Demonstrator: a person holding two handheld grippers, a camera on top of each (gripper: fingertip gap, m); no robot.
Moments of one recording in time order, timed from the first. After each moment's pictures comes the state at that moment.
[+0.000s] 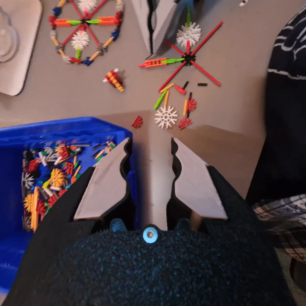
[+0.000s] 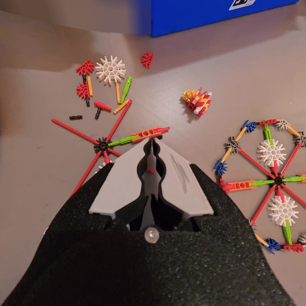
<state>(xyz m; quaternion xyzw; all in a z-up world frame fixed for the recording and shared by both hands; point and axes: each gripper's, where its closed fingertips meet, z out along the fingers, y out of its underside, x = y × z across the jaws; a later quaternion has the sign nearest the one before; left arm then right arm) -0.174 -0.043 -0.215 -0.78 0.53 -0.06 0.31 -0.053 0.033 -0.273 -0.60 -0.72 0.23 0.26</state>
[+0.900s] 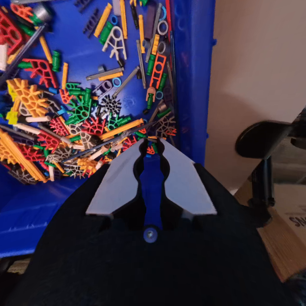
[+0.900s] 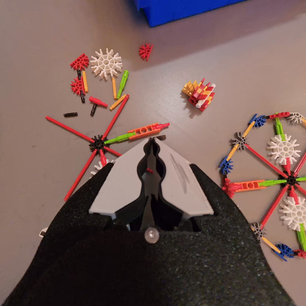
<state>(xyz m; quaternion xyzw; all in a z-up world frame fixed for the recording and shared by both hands) -0.329 -0.016 -0.258 -0.81 0.59 -0.01 -0.03 -0.052 0.035 -0.284 -0.61 -0.71 0.24 0.25</state>
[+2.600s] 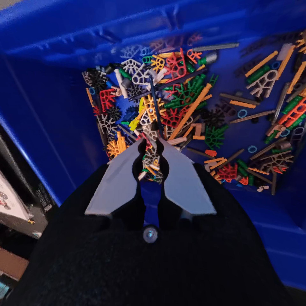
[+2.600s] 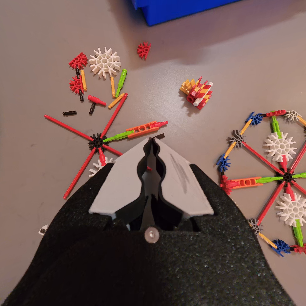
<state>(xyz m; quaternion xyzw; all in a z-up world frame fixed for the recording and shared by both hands) -0.350 0.116 -0.247 -0.82 0.55 0.10 0.09 -0.049 0.037 -0.282 -0.61 -0.71 0.24 0.25</state>
